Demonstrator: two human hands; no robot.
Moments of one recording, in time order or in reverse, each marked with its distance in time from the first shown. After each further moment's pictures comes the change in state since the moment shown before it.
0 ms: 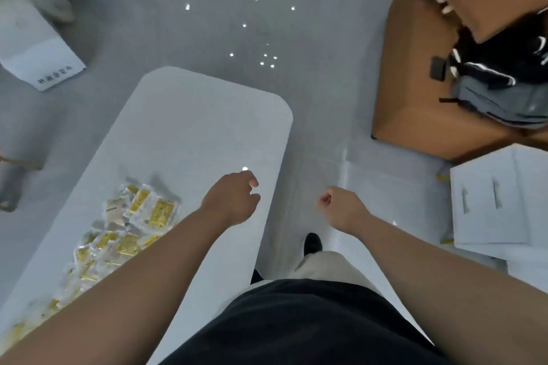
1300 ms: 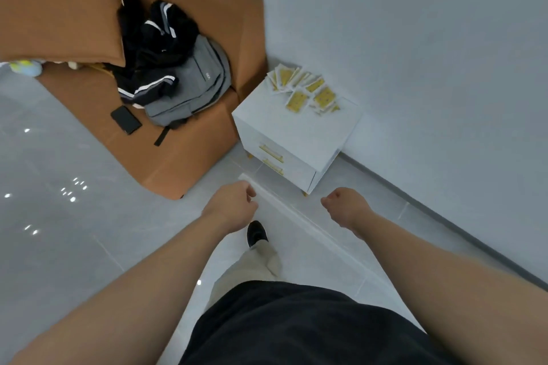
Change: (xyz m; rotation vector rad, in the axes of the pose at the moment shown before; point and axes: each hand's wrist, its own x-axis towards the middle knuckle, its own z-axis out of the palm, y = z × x) left_hand 0.184 0.690 0.372 0.628 -0.520 0.714; right_hand -0.037 0.600 -0.278 0.992 0.457 0.813
